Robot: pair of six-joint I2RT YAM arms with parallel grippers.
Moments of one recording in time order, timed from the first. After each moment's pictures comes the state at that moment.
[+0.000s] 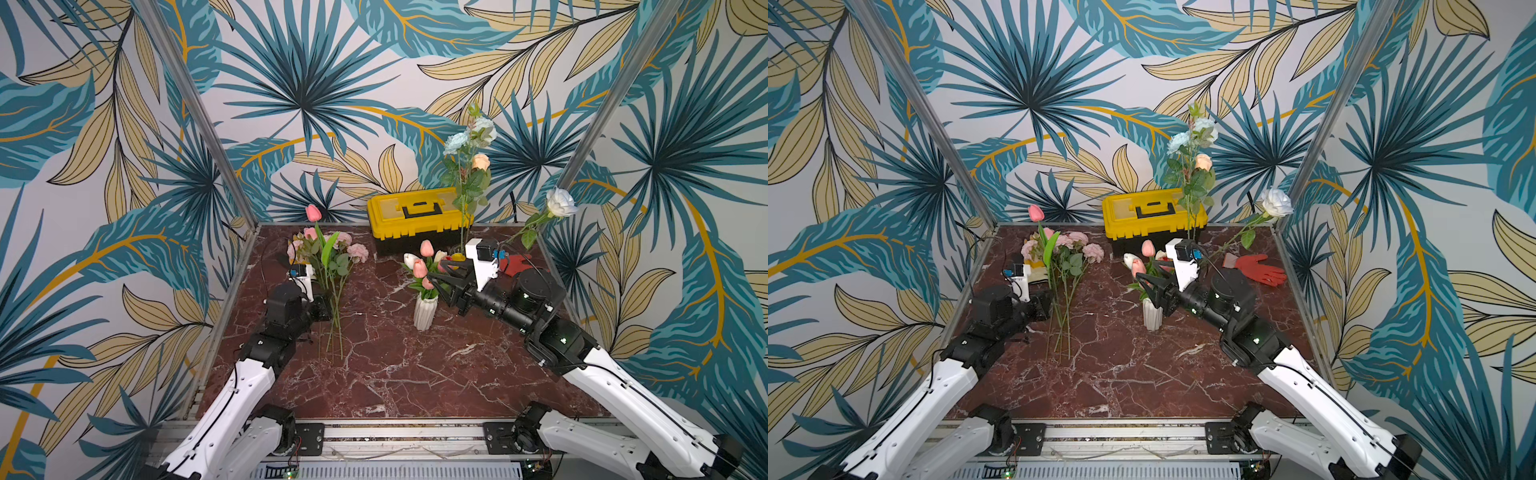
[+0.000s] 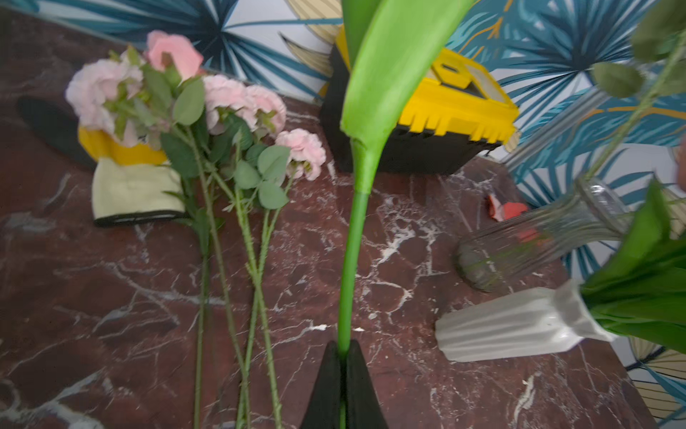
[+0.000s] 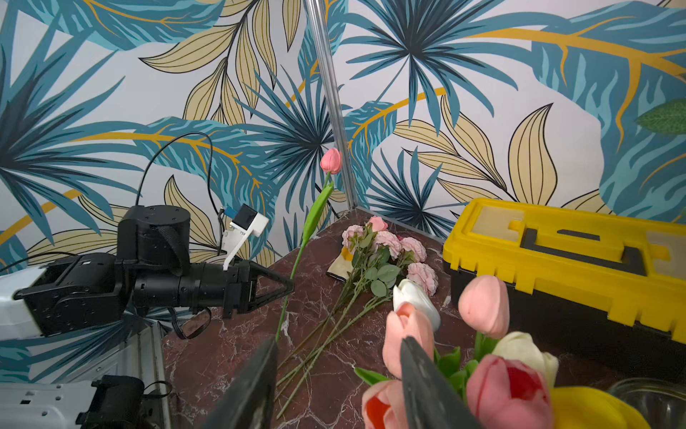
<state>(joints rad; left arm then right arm) -0.20 0.90 0.63 -0.21 0.15 -0.46 0.67 0.94 1.00 -0.10 -0.17 0.16</state>
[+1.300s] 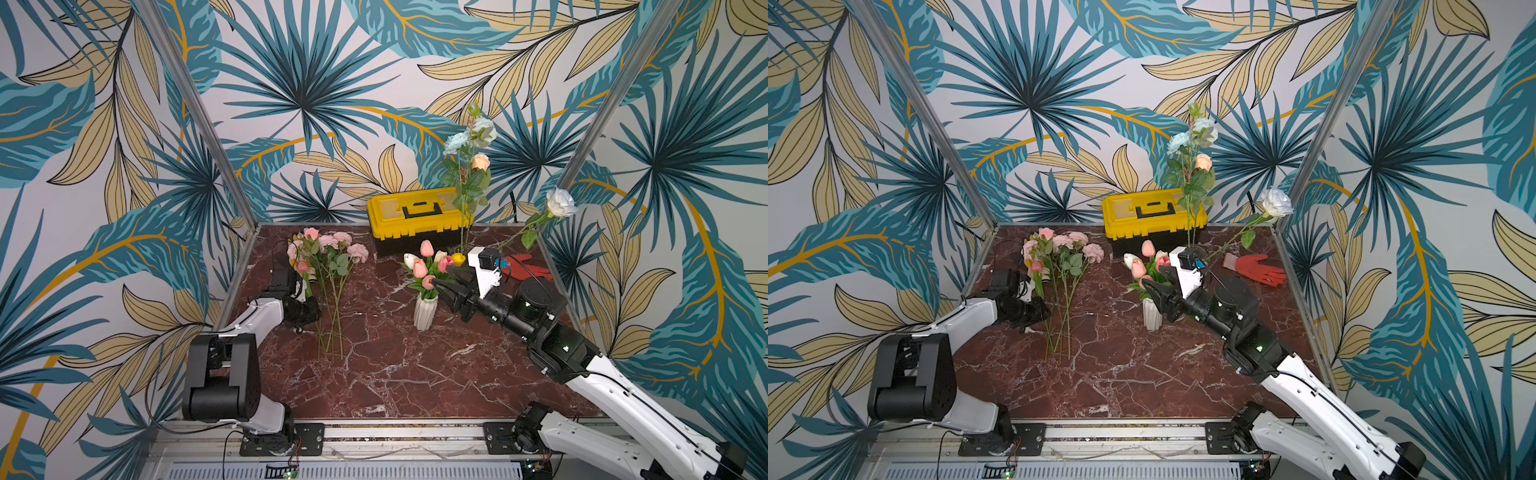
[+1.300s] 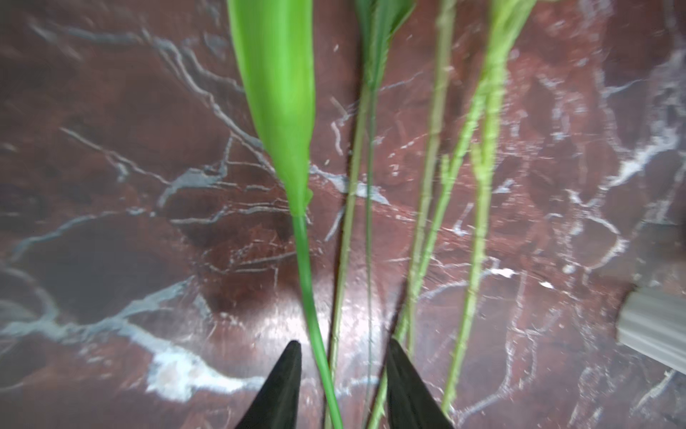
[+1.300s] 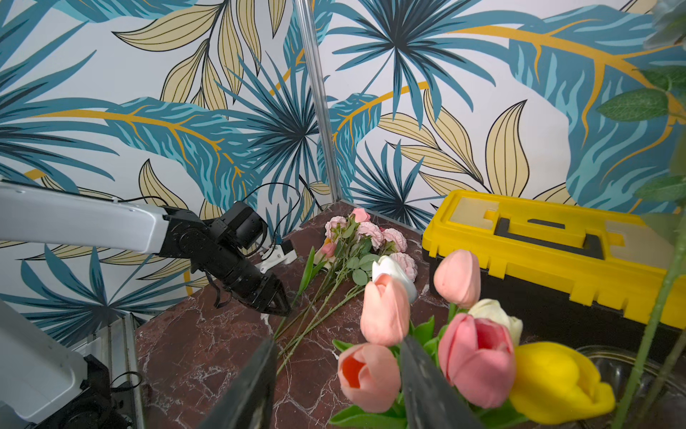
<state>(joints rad) 0.05 1.45 0.84 -0.51 0.30 -0.31 0.67 0.88 0.98 -0.16 -0.11 0.11</state>
